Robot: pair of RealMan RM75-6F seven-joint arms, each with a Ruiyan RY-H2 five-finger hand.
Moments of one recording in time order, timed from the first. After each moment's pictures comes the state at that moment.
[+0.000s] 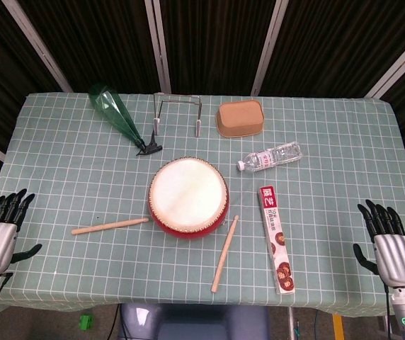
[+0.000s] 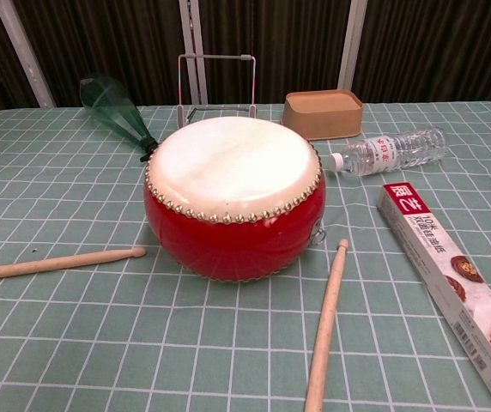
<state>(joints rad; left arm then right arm) -0.13 -1.16 -0.03 -1.65 1.50 1.46 0.16 0.09 -1.12 0.04 -1.62 -1.53 1.46 -0.04</state>
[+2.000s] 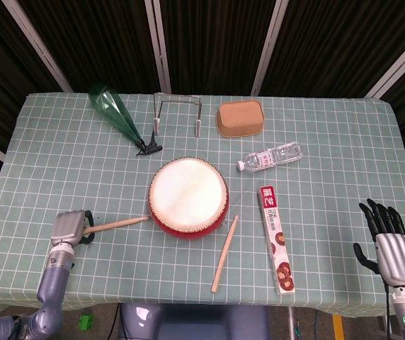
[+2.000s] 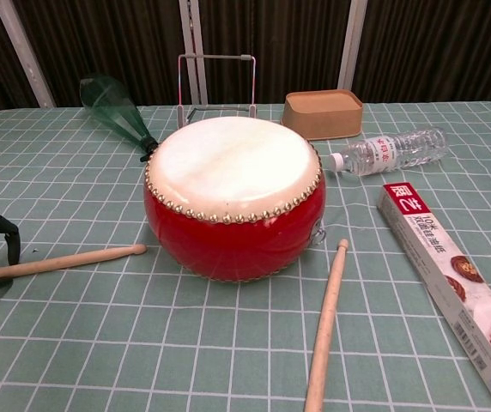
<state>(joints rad) -0.47 -1.54 -0.14 -1.61 0.71 1.17 0.66 0.09 -1.11 0.05 -1.63 -1.52 1.45 0.00</state>
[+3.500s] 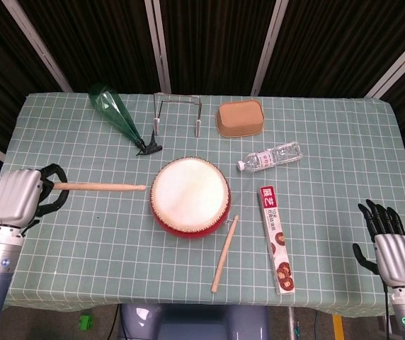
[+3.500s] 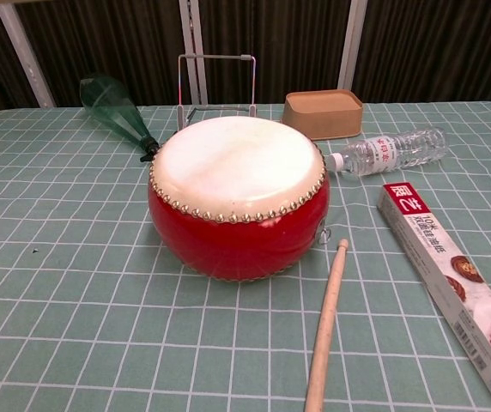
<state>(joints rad) -0.44 -0.96 -0.27 -2.19 1.10 1.37 0.39 0.09 -1.11 0.05 -1.63 -1.52 1.46 -0.02</state>
